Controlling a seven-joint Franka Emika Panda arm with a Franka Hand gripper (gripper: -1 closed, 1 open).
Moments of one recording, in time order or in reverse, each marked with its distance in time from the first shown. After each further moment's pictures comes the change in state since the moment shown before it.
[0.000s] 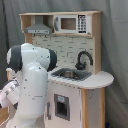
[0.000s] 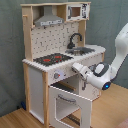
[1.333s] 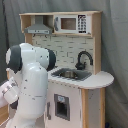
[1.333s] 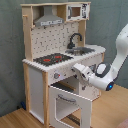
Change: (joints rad) arm 0.006 0.001 0.041 0.007 0.001 0.079 0.149
